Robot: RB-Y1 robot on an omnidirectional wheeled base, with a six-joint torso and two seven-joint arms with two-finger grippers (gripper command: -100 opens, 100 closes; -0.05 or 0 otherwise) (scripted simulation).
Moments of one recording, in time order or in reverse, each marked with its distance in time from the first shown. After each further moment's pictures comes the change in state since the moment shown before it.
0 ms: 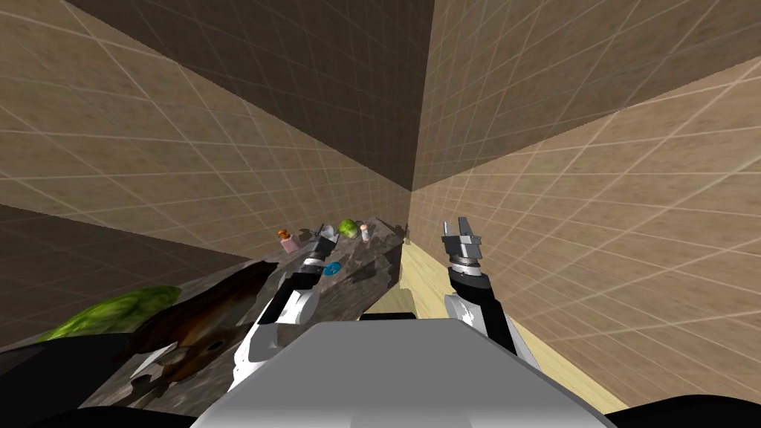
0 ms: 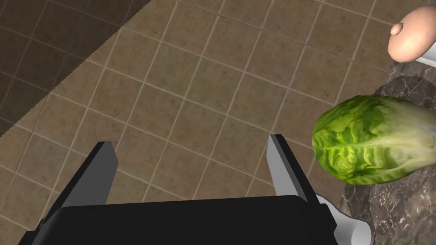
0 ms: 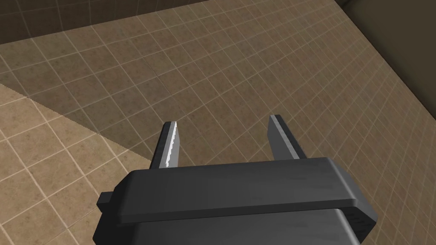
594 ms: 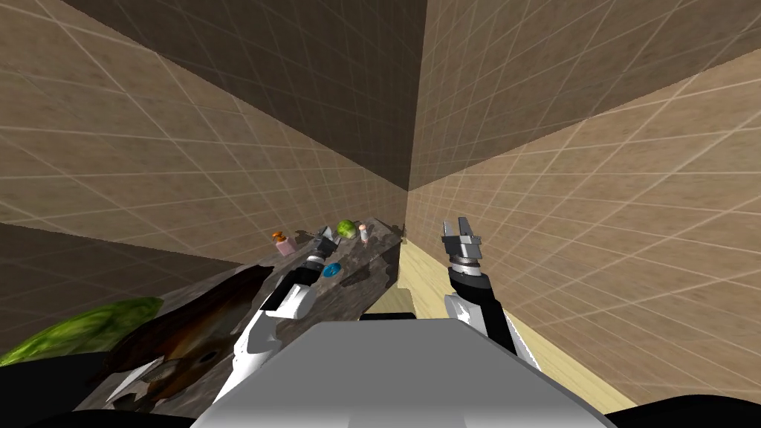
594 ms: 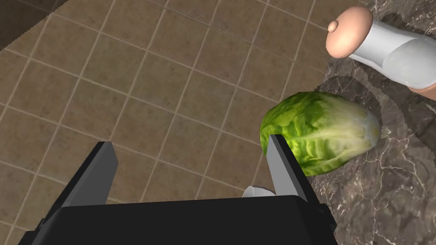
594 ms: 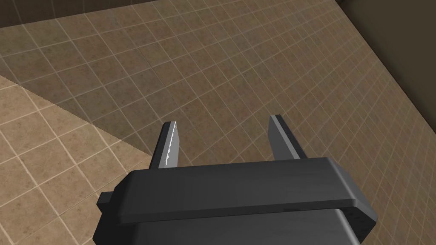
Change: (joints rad) left arm -0.038 0.048 0.029 0.025 0.057 0.179 0.090; right arm 0.000 0.000 0.000 0.000 0.000 0.000 0.000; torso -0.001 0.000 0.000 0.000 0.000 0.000
